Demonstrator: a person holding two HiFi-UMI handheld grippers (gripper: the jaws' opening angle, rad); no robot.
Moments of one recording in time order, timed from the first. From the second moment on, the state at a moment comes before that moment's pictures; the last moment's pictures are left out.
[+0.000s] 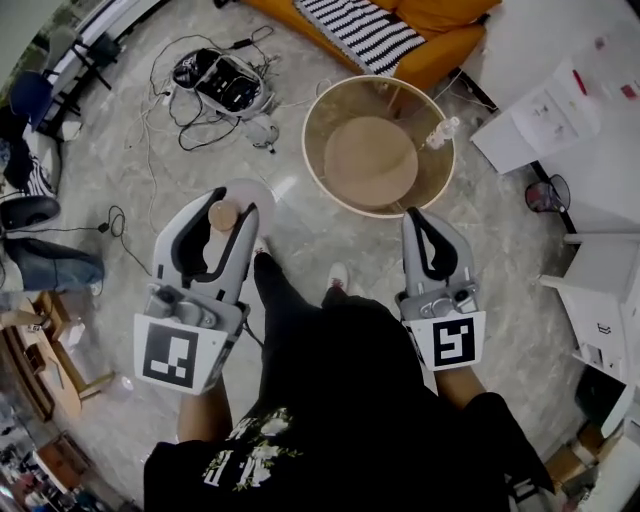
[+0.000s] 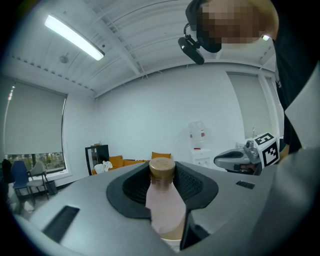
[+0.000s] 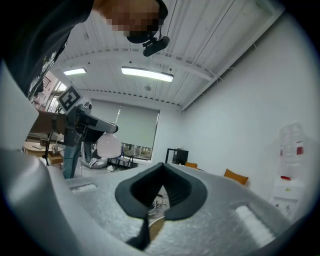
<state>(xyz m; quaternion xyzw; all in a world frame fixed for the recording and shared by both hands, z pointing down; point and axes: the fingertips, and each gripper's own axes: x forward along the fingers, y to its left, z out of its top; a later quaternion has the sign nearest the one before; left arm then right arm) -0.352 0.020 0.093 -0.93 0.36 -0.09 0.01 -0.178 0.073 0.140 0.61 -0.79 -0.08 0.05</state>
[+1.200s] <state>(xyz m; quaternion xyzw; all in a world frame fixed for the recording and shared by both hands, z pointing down) -0.339 -0.175 0.081 -0.99 0.14 -0.09 0.04 -0.206 -0.051 0.127 0.77 -0.62 -0.06 0.08</state>
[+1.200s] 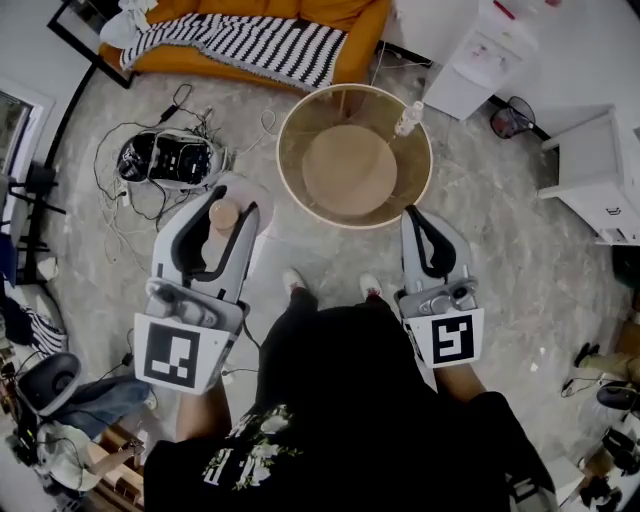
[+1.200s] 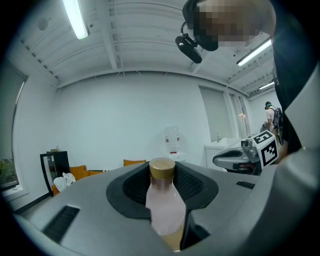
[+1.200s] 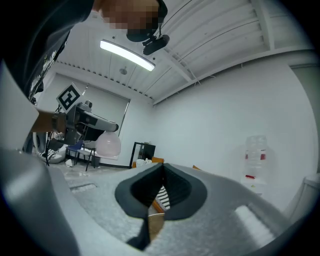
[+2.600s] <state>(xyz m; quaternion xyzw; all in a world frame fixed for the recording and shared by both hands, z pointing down) -0.255 -0.276 0.091 -0.99 -0.02 -0.09 0.07 -0.153 -0.135 0.143 0.86 -0.51 -0.03 0.09</state>
